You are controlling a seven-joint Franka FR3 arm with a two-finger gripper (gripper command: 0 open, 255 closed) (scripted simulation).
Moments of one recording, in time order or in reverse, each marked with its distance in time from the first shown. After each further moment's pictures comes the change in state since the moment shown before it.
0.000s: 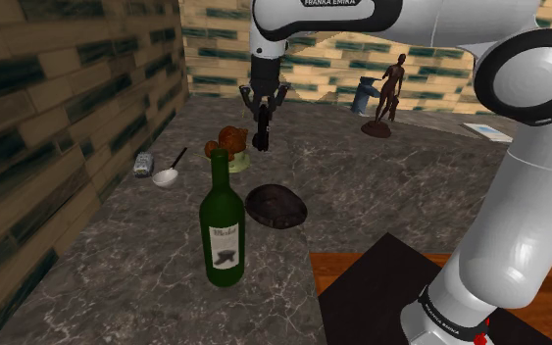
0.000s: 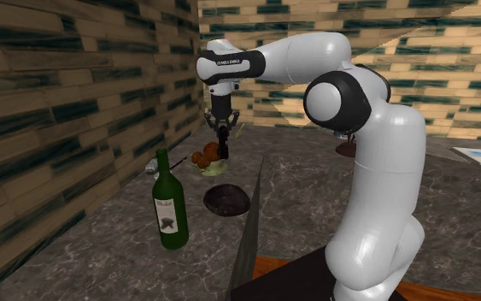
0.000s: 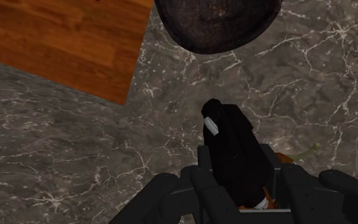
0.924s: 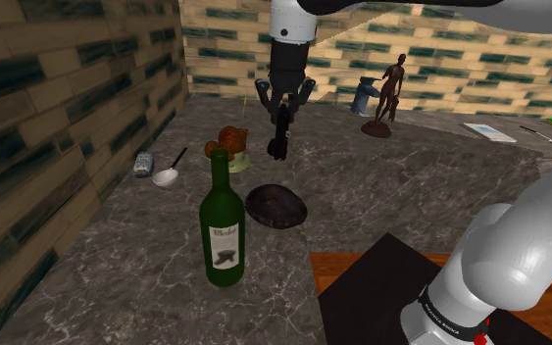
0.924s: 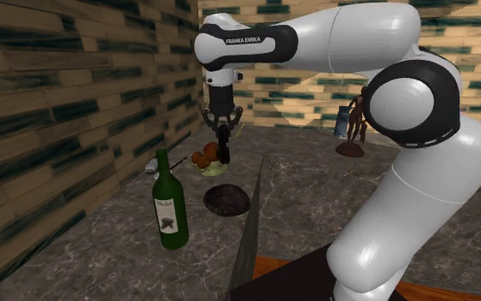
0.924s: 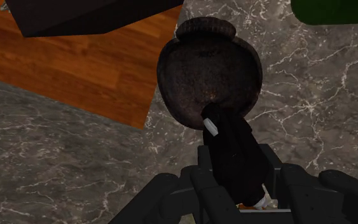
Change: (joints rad) arm 0.055 -0.350 0.055 -0.277 0.068 -0.070 0.101
